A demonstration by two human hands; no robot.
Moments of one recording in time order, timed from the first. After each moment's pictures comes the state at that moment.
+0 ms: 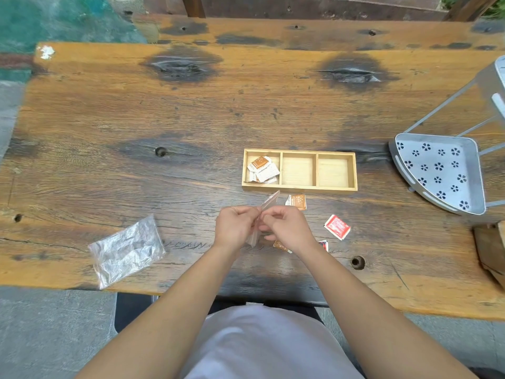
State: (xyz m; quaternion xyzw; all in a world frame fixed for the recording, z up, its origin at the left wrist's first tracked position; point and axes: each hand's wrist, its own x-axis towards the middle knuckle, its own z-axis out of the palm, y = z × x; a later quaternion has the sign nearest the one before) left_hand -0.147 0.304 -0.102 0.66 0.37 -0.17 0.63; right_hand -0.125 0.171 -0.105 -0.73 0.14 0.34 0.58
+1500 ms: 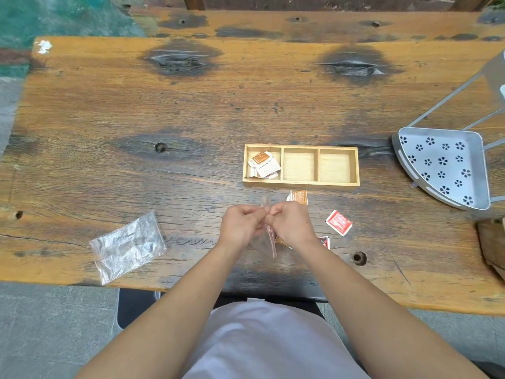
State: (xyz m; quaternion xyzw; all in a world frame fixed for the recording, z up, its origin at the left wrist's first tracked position) left_hand -0.151 0.298 -0.105 0.66 0.36 -0.21 0.63; right_hand -0.123 0.170 -0.113 -0.85 0.10 0.30 0.43
